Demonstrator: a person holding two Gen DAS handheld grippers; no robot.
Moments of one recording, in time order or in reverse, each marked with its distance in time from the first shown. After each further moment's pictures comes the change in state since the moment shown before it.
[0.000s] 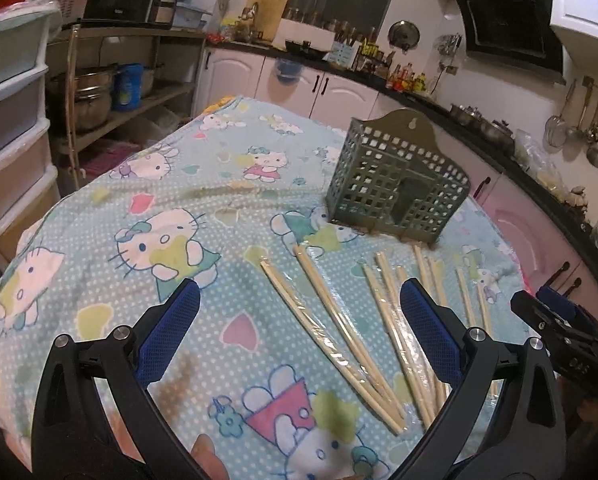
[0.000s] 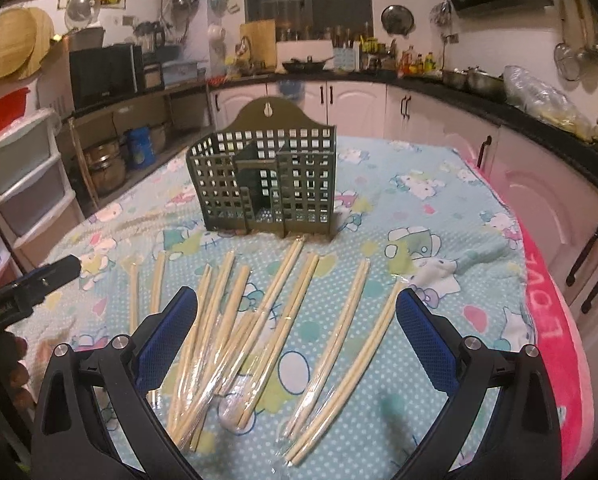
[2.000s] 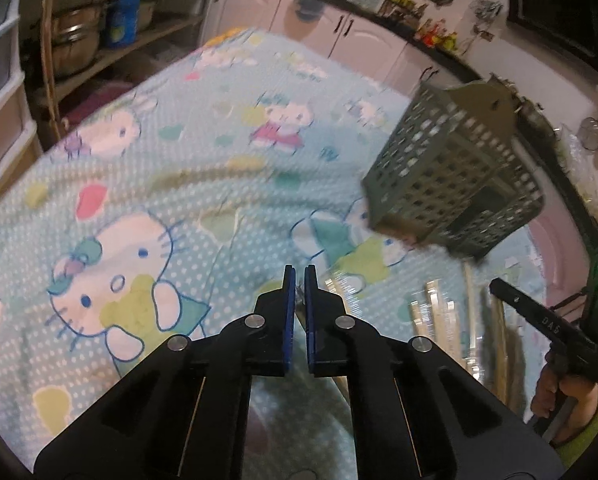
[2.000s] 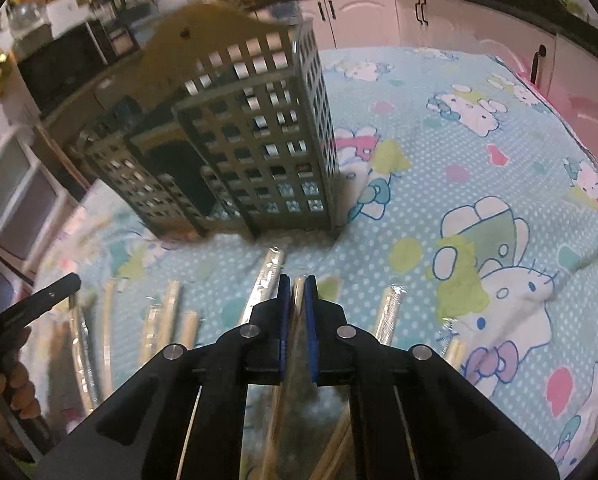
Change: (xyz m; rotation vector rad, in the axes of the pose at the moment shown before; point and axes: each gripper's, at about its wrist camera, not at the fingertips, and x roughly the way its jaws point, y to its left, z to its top) left arm 0.096 0.026 0.054 -0.084 0.232 -0.008; right arm 0.136 -0.047 0.041 0.147 0.288 0.146
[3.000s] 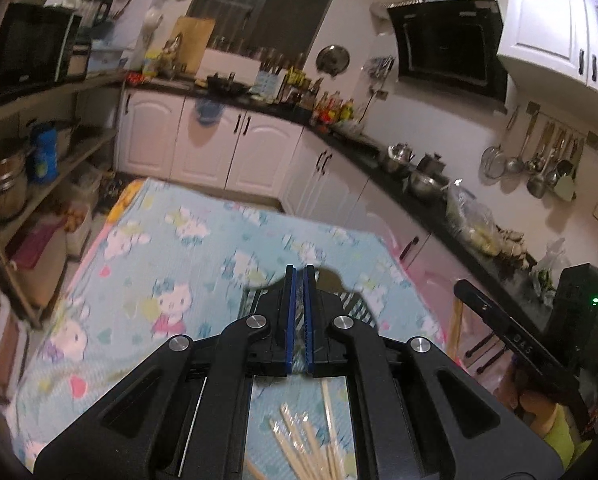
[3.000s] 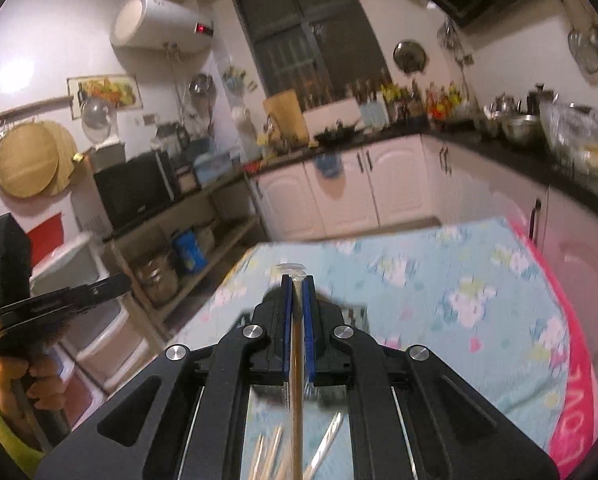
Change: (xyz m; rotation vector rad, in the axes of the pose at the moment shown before) left arm -0.123 -0.104 0.109 0.205 -0.302 -0.255; right arm -0.166 0.025 0.086 -0.034 -0.538 0.146
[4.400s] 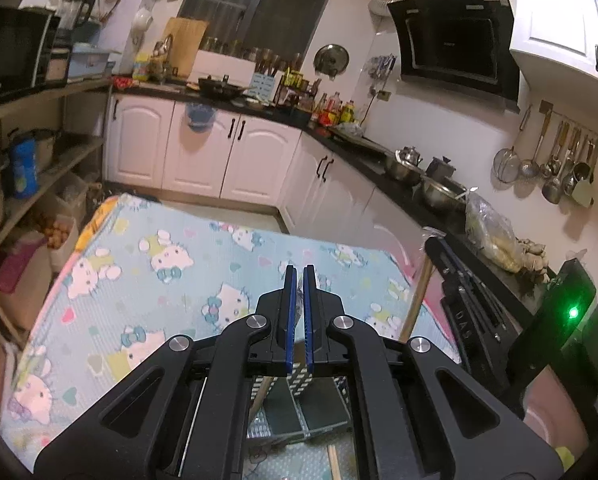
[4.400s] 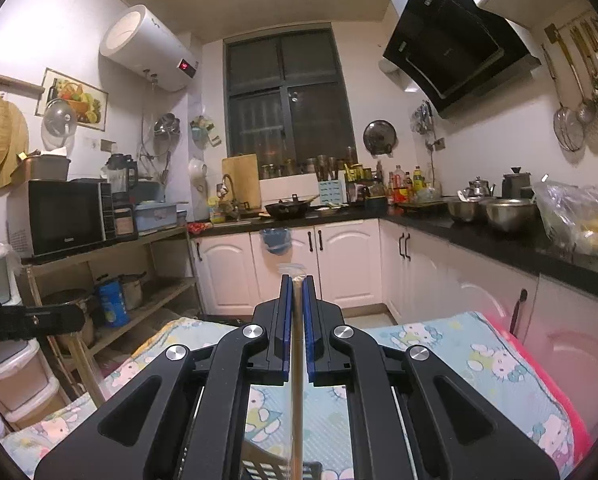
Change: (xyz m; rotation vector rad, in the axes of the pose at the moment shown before) left arm 0.097 0.005 0.023 0.006 -0.004 -0.001; right arm 0.126 -0.027 0.010 -0.154 -0.270 -0.223
